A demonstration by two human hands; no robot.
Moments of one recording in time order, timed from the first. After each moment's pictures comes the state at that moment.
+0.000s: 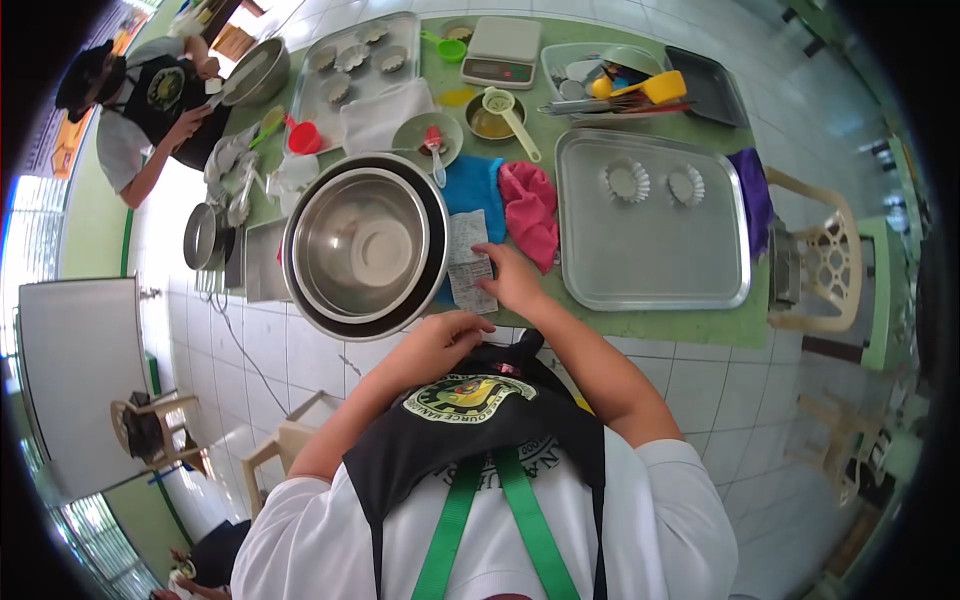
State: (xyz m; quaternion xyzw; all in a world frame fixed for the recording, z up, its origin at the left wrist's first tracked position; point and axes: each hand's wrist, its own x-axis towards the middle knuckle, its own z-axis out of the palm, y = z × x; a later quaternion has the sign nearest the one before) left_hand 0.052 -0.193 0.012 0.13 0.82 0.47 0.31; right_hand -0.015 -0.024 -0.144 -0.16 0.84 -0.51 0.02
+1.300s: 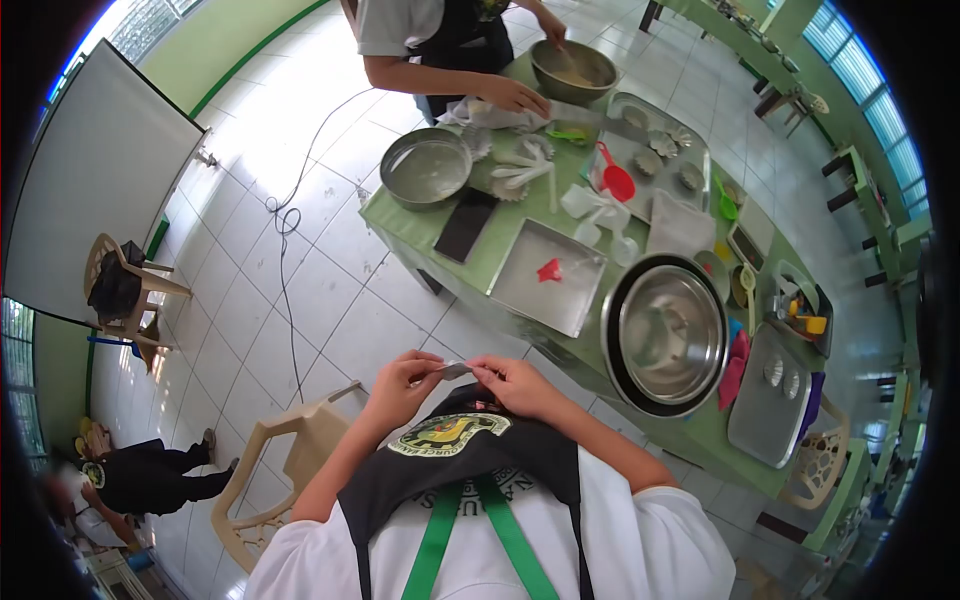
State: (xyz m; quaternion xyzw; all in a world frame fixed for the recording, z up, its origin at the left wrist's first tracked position) left_hand 0.219 -0.659 -0.002 -0.19 0.80 0.56 0.04; right_hand 0.088 -0.468 -0.024 -0.28 0.71 -0.45 0.47
